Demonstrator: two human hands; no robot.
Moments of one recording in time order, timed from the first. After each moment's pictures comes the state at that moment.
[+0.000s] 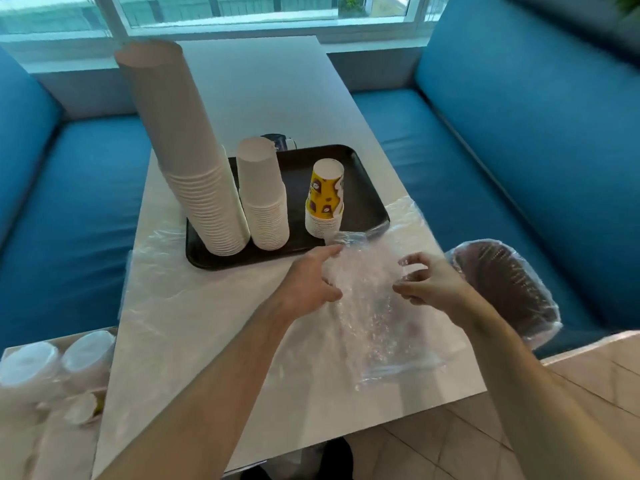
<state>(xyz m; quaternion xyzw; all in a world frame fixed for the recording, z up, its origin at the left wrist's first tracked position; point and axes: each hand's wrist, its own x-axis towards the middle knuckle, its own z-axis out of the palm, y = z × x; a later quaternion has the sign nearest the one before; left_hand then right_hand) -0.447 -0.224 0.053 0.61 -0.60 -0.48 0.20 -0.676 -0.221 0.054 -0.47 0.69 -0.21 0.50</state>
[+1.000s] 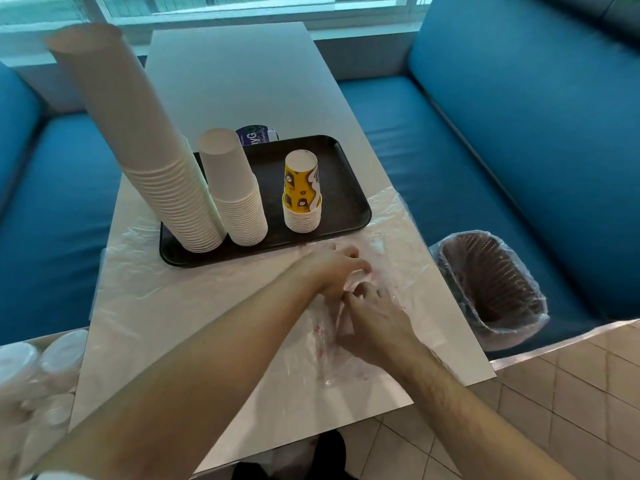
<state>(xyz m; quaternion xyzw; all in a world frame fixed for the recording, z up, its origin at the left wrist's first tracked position) -0.515 -0.276 0.032 0.46 -0.83 -0.24 -0.21 -0.627 -0.170 0.030 -0.75 0.63 0.06 0.22</state>
